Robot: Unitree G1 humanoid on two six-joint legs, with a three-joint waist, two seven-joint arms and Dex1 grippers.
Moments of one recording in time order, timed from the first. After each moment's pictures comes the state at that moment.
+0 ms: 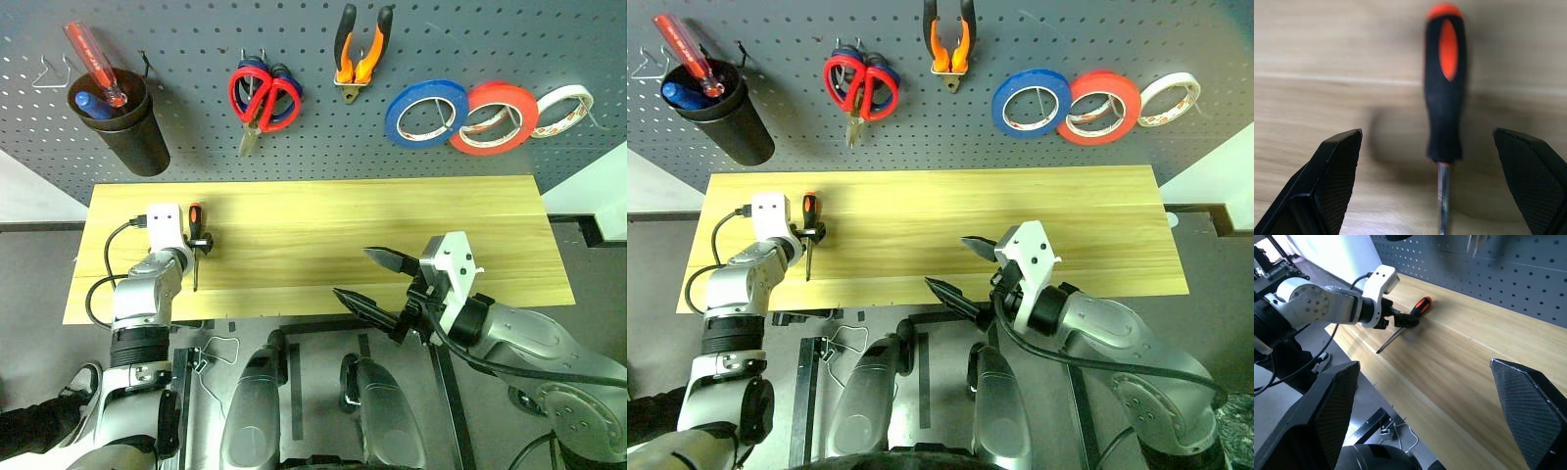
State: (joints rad) left arm -0.50 0.32 0.26 0.22 -0.16 0.76 -0.06; right arm -0.06 -0.60 -0.08 -0.90 0.87 0.87 0.35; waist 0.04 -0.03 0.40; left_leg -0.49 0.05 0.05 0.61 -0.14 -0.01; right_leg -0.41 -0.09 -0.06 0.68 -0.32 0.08
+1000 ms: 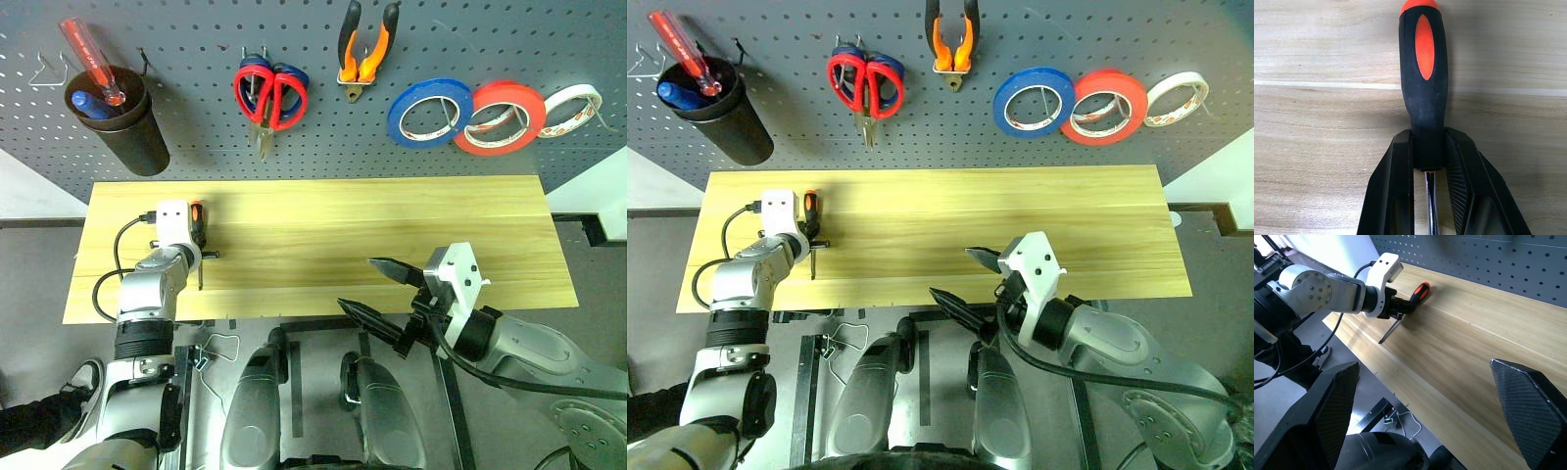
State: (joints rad) left arm -0.54 0.32 0.24 0.25 -0.16 0.76 -0.09; right arm -0.01 -0.64 -0.08 -0.93 0.92 0.85 0.28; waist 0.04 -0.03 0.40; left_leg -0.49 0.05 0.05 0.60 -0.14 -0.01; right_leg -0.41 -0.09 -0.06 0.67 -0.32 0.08
